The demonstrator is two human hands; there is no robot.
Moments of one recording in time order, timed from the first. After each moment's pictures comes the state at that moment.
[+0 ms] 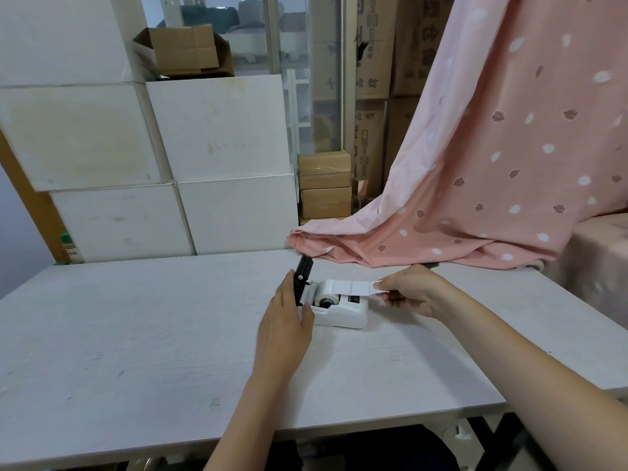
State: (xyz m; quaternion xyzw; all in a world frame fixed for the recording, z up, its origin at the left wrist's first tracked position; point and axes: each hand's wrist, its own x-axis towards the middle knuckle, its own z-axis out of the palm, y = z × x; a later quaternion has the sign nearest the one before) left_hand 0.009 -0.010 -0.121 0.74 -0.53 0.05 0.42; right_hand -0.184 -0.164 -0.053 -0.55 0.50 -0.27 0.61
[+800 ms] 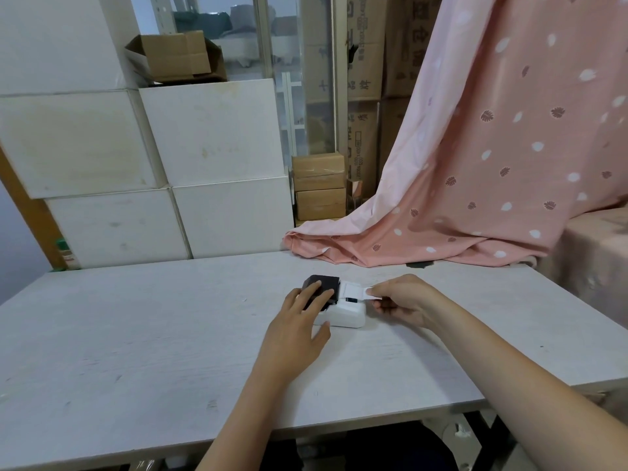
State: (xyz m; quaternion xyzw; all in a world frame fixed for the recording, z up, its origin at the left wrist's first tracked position) left_hand 0.007 -0.016 -0.129 0.68 -0.67 0.09 0.30; right_hand -0.185 -0.149 -0.063 -0.51 0.49 -0.29 0.64
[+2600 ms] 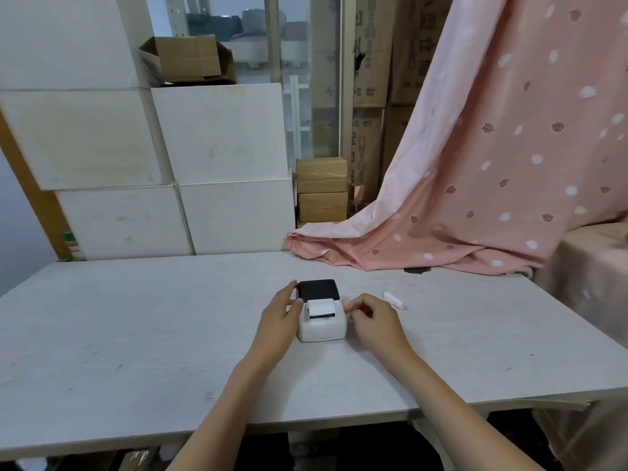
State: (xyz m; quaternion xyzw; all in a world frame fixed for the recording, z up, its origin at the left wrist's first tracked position) left_hand 0.015 -0.016 -0.112 0.69 -0.47 -0.20 0.52; right_hand -0.162 -0.103 -0.116 -0.70 0.45 -0.36 0.43
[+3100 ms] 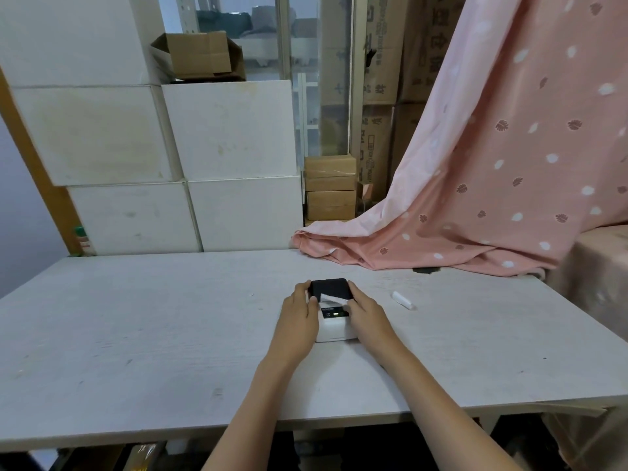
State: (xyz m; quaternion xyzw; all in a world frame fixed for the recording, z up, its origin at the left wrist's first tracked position) left_hand -0.001 -0.028 -0.120 0.73 -0.49 -0.14 0.45; right_hand -0.137 -0.095 -0.106 -0.73 0.42 -0.31 0.45
